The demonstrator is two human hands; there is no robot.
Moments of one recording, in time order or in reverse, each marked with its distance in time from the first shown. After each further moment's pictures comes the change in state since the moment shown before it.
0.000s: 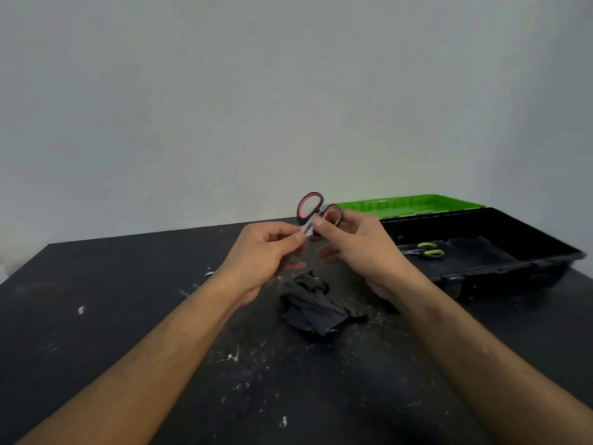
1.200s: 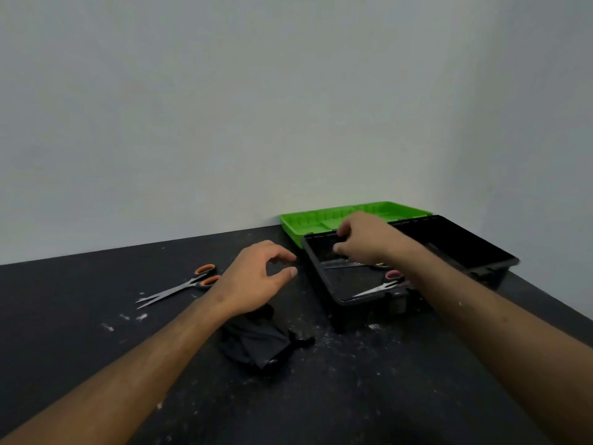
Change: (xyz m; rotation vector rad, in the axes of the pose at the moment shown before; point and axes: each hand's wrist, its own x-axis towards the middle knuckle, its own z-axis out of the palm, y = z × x) left_hand 0.062 -0.042 0.052 0.873 -0.178 0.359; right_hand 0.062 0.009 -0.121 -1.094 -0.042 0.151
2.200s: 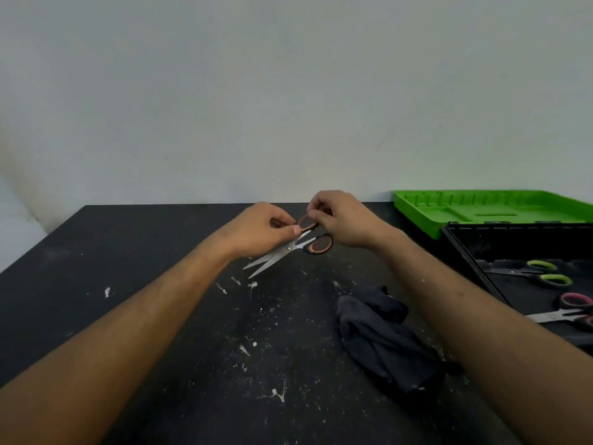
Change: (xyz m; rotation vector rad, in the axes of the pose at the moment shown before) left_hand -0.018 -0.155 -0.115 -0.017 -0.064 -0.402; right_hand 0.112 -0.178 0.149 0.348 -0.117 -0.501
